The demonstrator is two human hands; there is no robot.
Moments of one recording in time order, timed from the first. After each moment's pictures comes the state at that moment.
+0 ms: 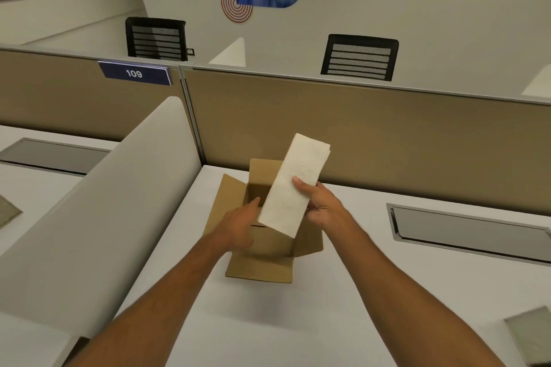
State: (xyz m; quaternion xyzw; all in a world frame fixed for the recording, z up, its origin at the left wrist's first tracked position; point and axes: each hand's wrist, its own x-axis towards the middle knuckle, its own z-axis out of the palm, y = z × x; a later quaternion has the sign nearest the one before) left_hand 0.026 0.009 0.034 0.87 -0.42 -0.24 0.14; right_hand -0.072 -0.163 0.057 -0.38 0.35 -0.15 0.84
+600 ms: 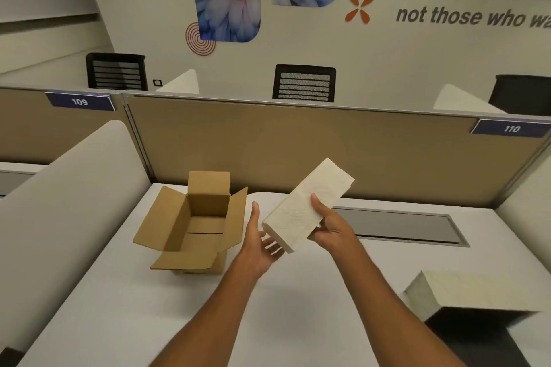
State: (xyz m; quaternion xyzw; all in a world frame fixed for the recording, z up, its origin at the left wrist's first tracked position) left_hand -0.187 -0.107 0.055 0.47 0.08 -0.53 0.70; right_hand -0.290 -0.230 0.086 -0.26 0.36 -0.24 0.87
